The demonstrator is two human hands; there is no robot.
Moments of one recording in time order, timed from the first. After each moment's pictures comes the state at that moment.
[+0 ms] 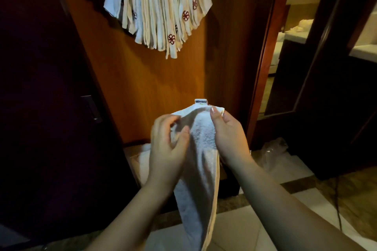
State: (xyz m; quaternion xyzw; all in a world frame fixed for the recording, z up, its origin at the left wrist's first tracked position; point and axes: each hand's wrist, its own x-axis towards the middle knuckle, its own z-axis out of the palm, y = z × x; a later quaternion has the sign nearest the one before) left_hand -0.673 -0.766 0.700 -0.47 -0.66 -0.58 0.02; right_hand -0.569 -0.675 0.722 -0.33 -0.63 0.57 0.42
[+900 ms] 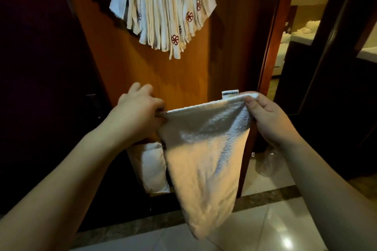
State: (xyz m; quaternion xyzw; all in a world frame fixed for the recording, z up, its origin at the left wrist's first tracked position) left_hand -0.733 -0.770 0.799 -0.57 -0.80 -0.03 0.18; right_hand -0.503 -0.605 0.742 -0.24 -0.74 0.49 0.40
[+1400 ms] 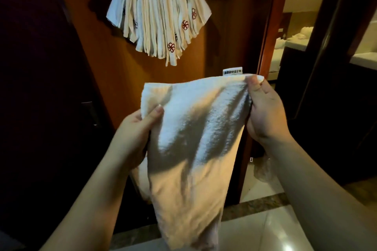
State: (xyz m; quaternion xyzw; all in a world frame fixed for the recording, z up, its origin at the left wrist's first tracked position) left_hand -0.707 -0.773 0.765 -0.33 -0.56 -0.71 -0.27; right_hand -0.526 -0.616 0.776 -0.16 -0.57 0.60 0.53
